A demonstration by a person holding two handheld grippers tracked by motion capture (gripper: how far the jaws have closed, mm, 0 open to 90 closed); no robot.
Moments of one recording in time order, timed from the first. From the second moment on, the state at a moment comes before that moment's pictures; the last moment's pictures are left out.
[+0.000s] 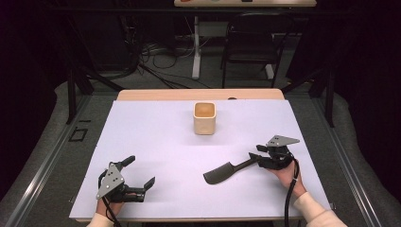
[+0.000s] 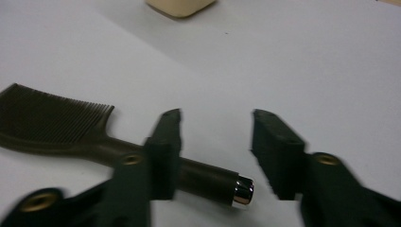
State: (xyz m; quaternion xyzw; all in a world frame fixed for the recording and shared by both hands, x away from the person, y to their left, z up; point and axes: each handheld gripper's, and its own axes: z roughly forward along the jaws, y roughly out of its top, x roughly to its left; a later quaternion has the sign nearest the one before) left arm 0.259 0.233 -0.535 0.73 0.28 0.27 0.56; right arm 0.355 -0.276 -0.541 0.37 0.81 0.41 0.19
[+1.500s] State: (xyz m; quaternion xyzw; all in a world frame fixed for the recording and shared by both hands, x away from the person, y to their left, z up) left arm 0.258 0.234 -0.535 0.74 0.28 0.27 0.55; right arm 0.349 -0.279 -0.551 0.38 0.84 0.32 0.20
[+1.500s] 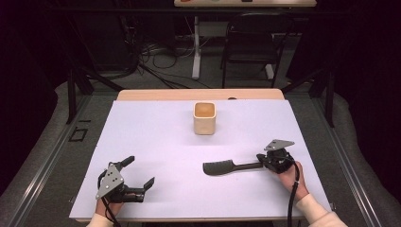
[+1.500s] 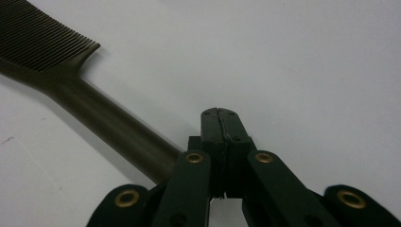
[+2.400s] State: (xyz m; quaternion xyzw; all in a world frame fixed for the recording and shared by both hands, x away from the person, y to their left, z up) left arm 0.258 0.234 -0.535 0.74 0.28 0.26 0.55; right arm 0.337 -0.279 -0.549 0.39 0.85 0.31 0.17
